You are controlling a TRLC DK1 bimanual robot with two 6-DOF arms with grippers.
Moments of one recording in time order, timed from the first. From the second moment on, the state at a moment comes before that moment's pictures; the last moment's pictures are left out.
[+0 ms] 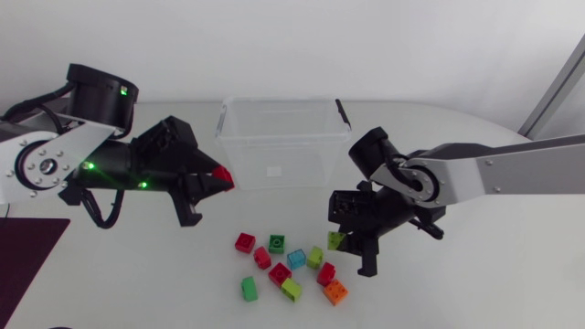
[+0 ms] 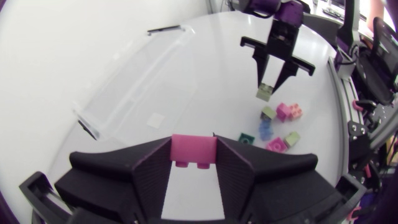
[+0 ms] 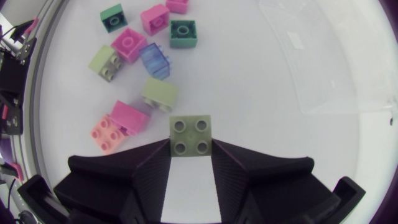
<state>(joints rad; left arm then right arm) -0.32 1.33 0.86 -0.29 0.43 0.70 0.52 1.65 0.89 -0.48 -0.17 -0.87</state>
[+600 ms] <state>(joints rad) -0.25 1.71 1.22 0.00 0.38 0.42 0.52 1.54 1.09 -0.56 -0.15 -0.78</state>
